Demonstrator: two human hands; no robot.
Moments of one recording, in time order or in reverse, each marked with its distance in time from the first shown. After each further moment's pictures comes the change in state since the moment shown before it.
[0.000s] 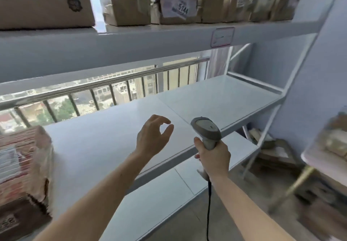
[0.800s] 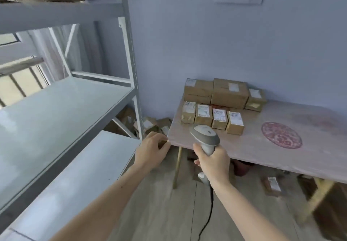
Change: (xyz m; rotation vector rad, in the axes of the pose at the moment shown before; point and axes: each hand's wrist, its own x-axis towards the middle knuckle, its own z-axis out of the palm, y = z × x) left_hand 0.006 0.351 0.434 -0.224 -0.627 0.344; right_hand 0.120 0.146 -0.451 -0.075 0.695 0.265
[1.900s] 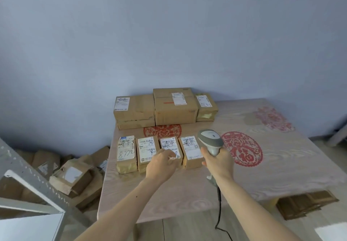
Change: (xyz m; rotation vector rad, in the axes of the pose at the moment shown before) left_hand 0.314 0.093 0.286 -0.043 -0.443 0.204; right_hand 0.366 0.081 -0.084 -0.123 0.407 0.219
